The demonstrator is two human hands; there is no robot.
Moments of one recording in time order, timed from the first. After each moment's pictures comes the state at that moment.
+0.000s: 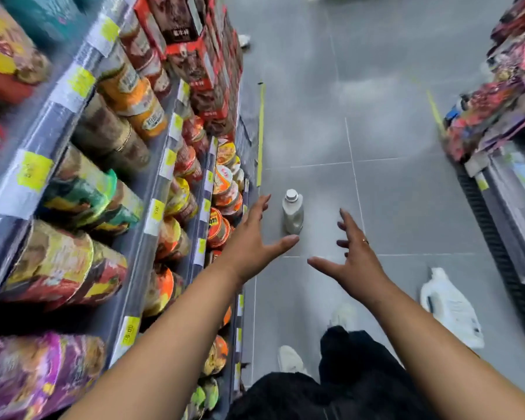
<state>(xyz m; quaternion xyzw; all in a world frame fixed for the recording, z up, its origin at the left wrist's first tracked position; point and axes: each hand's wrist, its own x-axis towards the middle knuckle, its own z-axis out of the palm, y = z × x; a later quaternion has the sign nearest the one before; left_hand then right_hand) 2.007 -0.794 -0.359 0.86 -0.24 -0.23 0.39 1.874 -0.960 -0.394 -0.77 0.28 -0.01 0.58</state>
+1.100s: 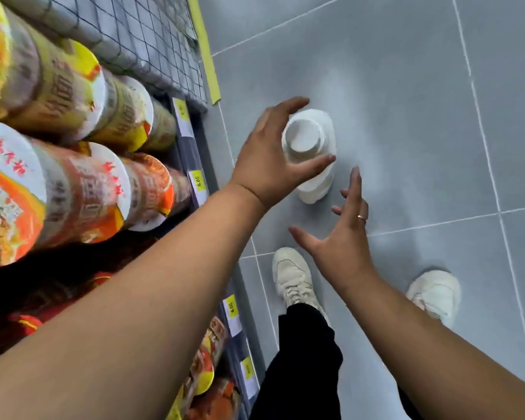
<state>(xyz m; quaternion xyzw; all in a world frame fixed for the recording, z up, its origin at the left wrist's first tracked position) 2.365 -0.983 -0.925 0.84 -0.34 -0.27 0.33 2.200 -1.001 -0.968 -0.66 0.47 0.00 0.58</state>
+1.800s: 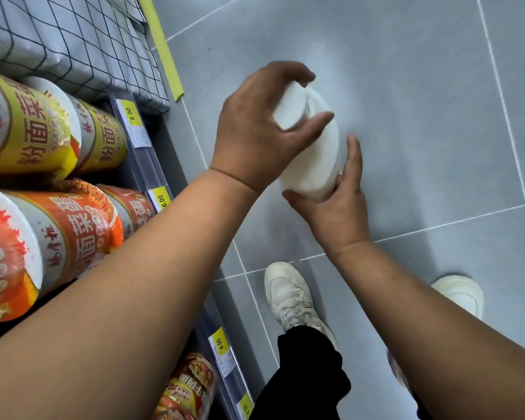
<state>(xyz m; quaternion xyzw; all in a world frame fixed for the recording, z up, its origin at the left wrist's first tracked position) 2.394 -1.035 -0.988 0.82 -0.41 -0.15 0.37 2.250 -1.044 -1.049 -0.61 0.54 -0.05 0.58</state>
